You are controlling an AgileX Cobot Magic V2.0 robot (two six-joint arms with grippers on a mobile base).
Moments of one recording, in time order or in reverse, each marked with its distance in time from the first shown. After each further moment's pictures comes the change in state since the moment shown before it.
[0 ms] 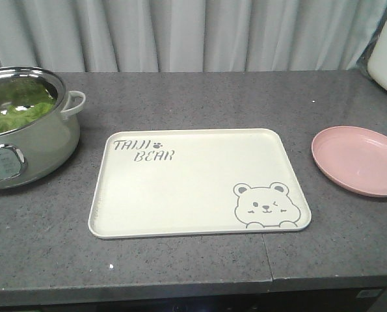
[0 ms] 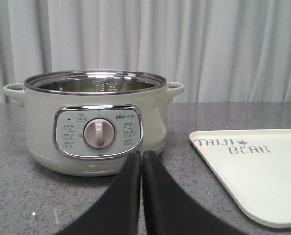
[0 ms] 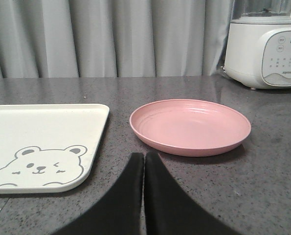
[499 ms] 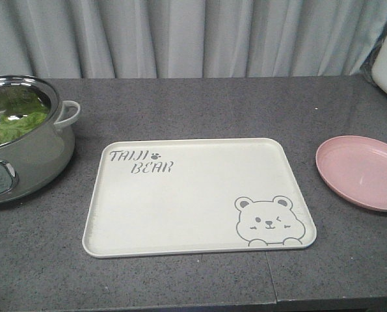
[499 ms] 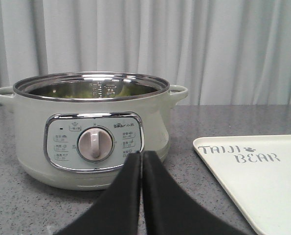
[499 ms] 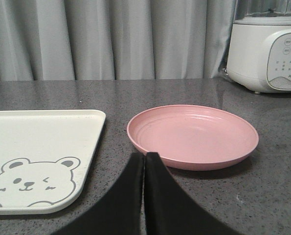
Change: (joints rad) left arm 0.000 0.000 0.000 0.000 0.000 0.000; right arm 0.000 0.000 0.000 0.000 0.000 0.000
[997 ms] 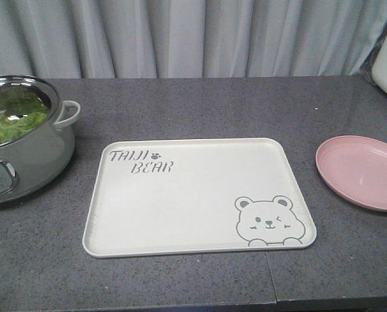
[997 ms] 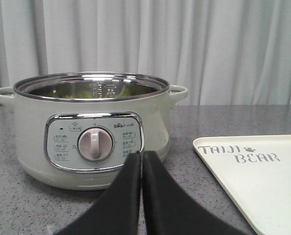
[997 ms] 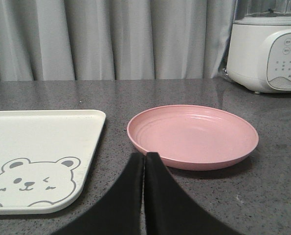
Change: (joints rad) left arm 0.000 0.000 0.000 0.000 0.000 0.000; right arm 0.000 0.000 0.000 0.000 0.000 0.000
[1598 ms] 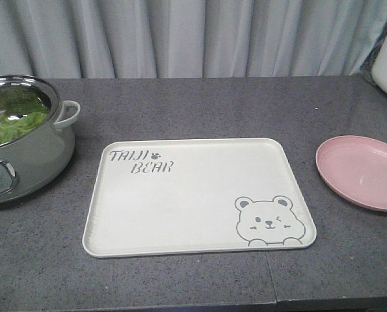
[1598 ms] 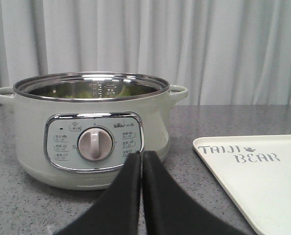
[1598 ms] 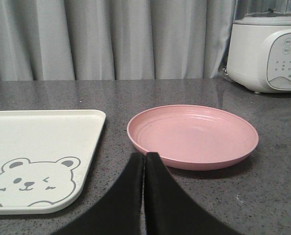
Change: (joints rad) left arm 0.000 0.000 0.000 0.000 0.000 0.000; right arm 0.000 0.000 0.000 0.000 0.000 0.000
